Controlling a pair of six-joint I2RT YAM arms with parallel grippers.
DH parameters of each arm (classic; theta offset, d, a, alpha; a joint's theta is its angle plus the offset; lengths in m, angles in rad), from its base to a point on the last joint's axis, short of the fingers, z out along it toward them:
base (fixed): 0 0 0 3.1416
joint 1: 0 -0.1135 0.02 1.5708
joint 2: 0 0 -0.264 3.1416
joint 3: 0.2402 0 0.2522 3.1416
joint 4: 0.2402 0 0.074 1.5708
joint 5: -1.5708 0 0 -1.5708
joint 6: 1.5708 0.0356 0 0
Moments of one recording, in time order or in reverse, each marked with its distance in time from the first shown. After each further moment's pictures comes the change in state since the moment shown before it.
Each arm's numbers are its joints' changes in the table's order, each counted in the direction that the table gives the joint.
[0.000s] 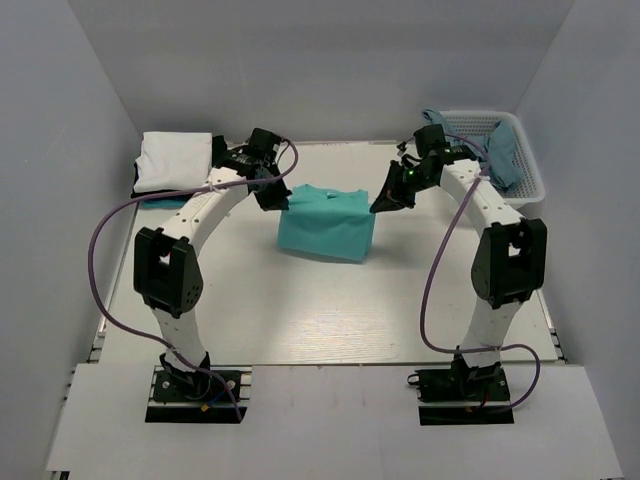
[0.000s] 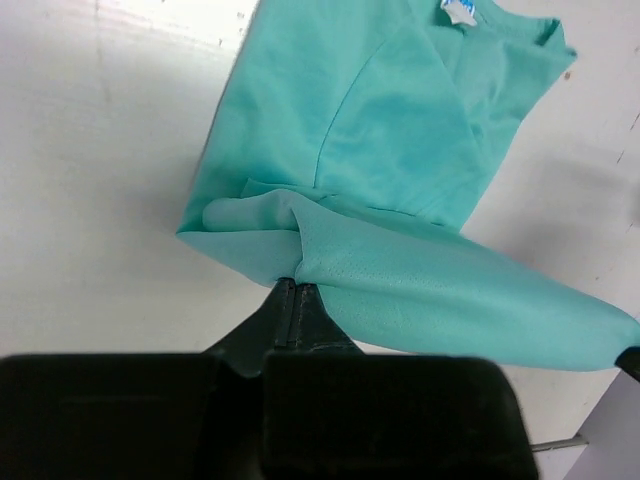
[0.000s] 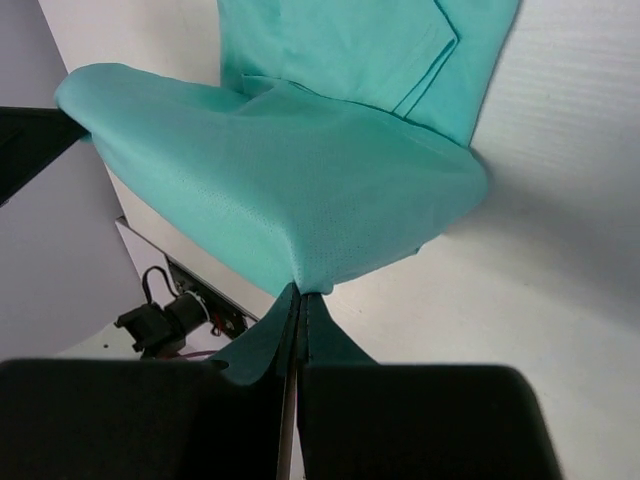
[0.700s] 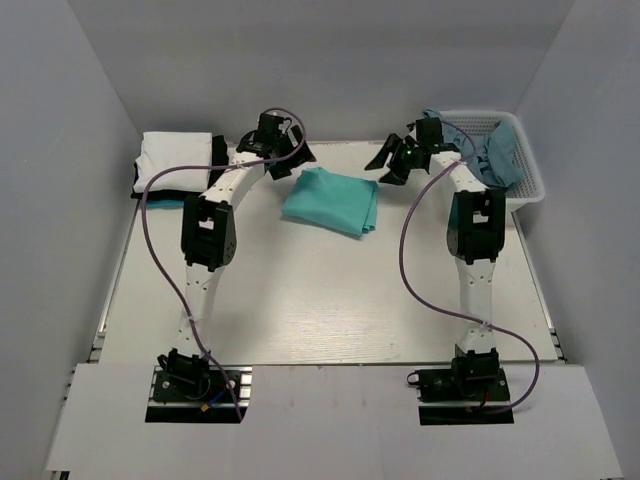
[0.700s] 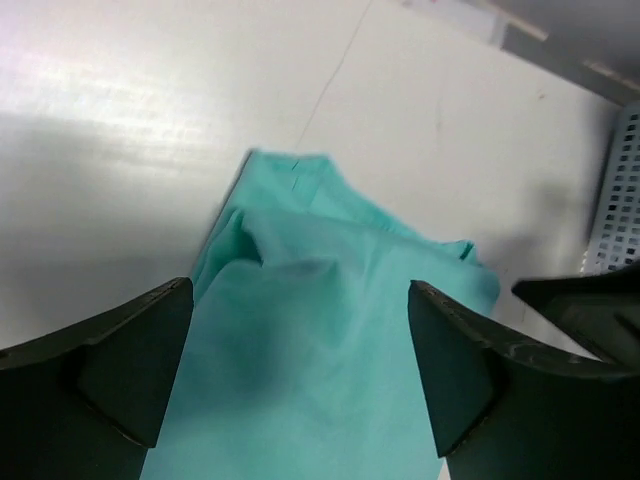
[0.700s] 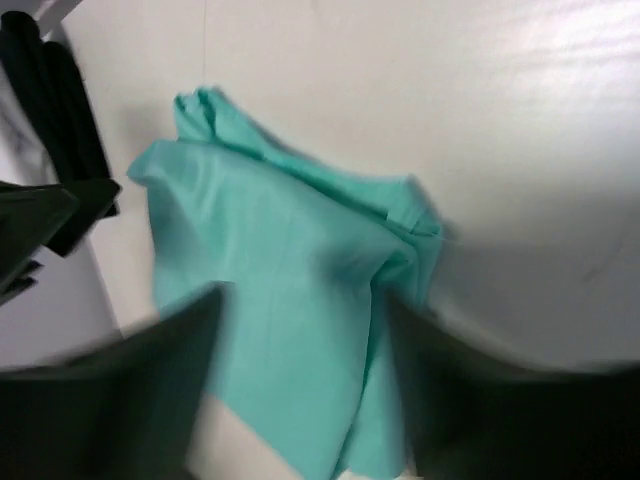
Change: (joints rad) left arm -0.106 0.584 0.502 -0.366 -0.160 0.064; right arm 0.103 0.544 0.398 -0.386 -0.015 0.151
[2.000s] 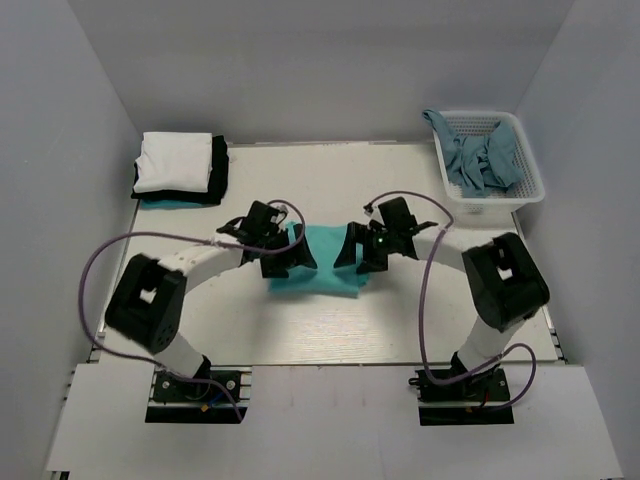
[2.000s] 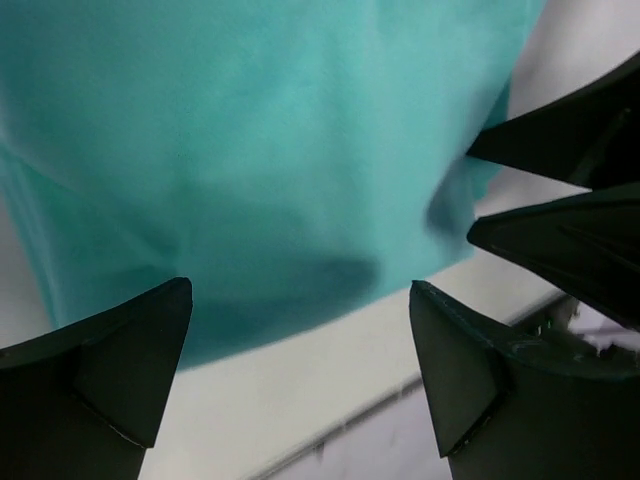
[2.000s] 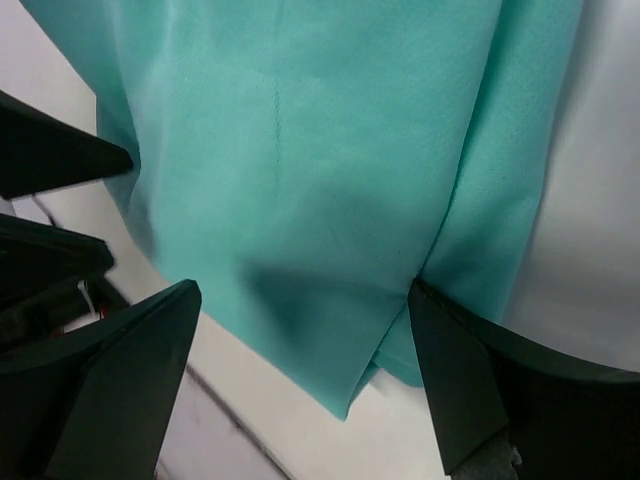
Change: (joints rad) left arm 0.161 -0.767 -1.229 -0.241 -0.190 0.026; right arm -0.314 -0.619 -1.069 -0.377 -0.049 -0.076
